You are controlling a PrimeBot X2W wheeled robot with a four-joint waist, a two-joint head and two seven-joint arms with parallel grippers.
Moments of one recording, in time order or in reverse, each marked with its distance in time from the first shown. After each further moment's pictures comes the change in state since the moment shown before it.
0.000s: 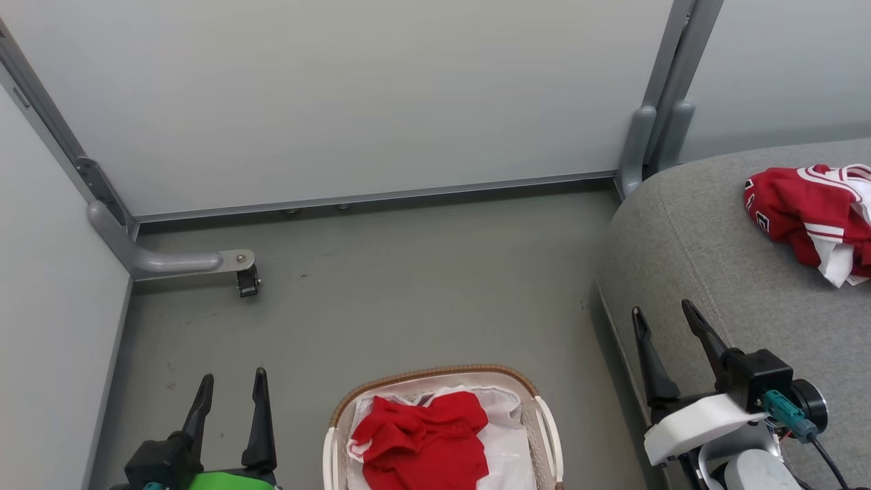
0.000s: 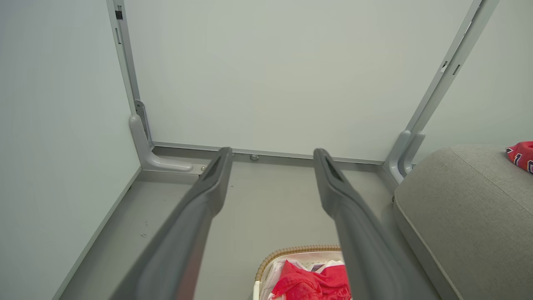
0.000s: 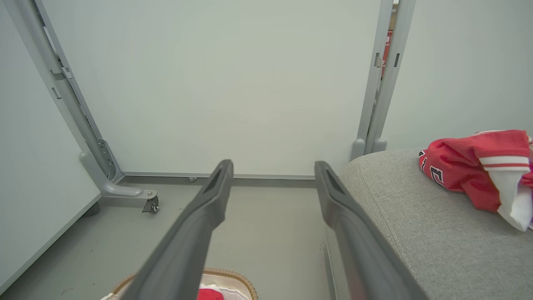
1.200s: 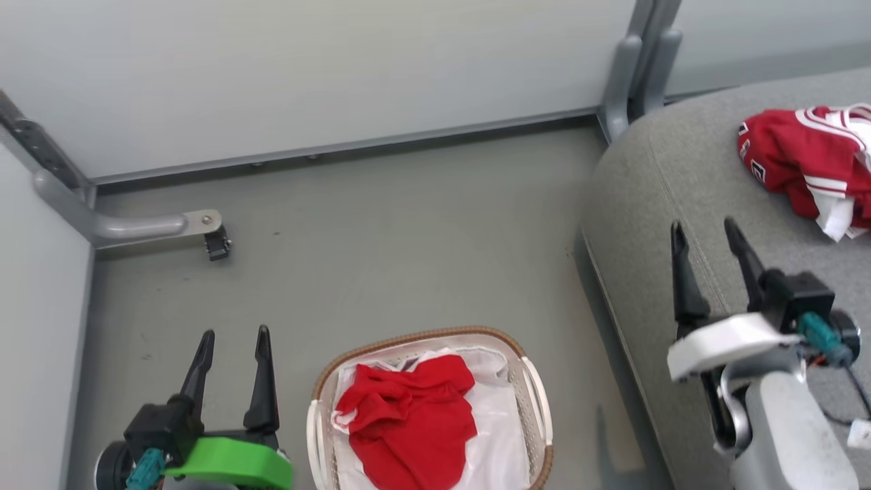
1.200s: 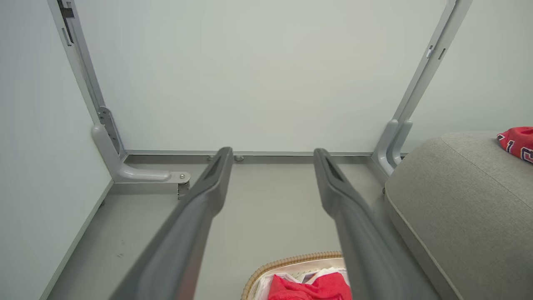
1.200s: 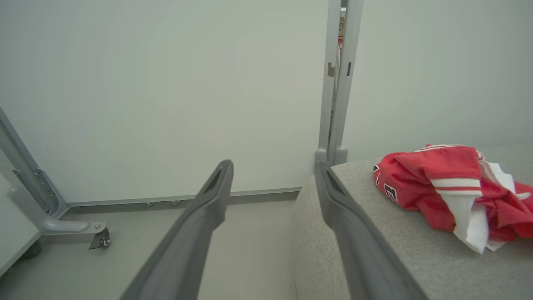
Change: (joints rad) left arm -0.082 0.006 -0.020 -0.026 0.015 0.005 0.000; right arm -0.207 0.000 -0.106 0.076 -0.013 0.000 0.000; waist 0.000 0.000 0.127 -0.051
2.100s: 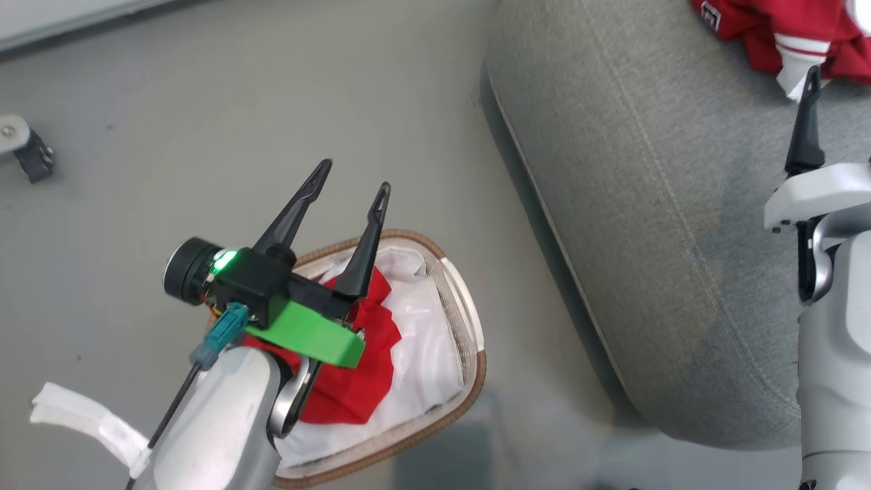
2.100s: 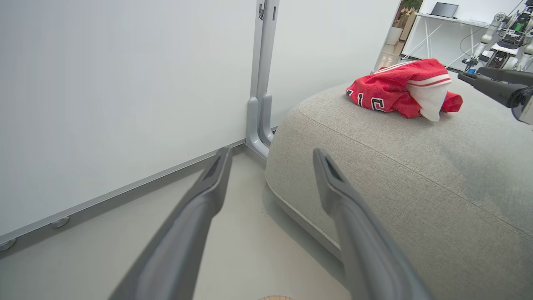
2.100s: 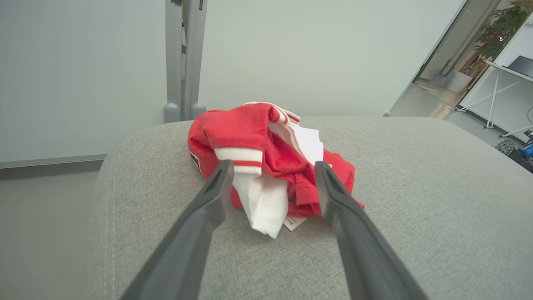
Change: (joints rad) left arm -0.426 0.134 -0.404 -0.006 -0.048 -0.005 0.000; right arm -0.381 -0.025 -0.327 0.170 -0.321 0.000 0.000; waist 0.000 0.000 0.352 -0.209
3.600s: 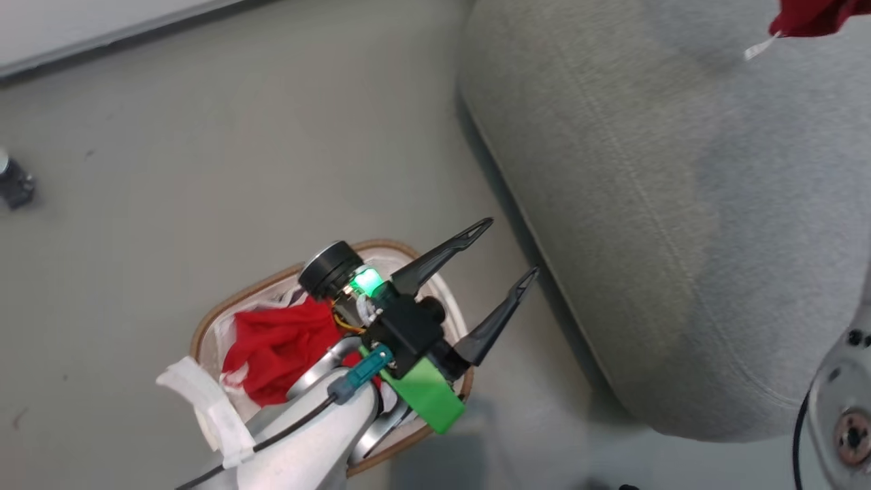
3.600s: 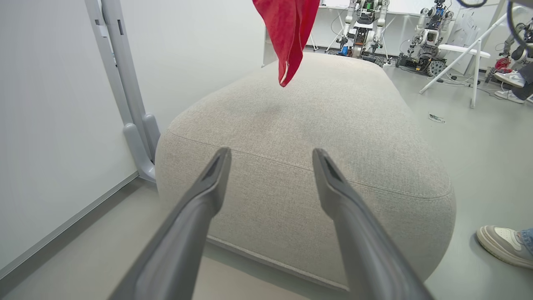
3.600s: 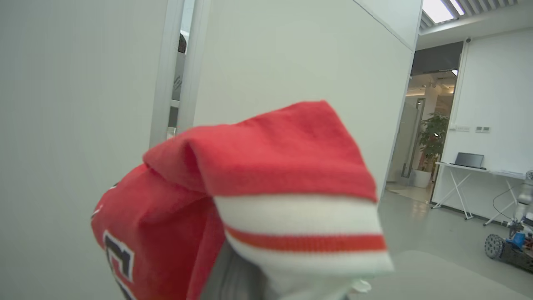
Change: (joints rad) left arm -0.117 0.032 -0.398 -0.008 -0.018 -0.007 0.000; right arm -0.364 -0.032 0.006 -0.171 0.072 0.000 0.000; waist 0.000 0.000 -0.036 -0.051
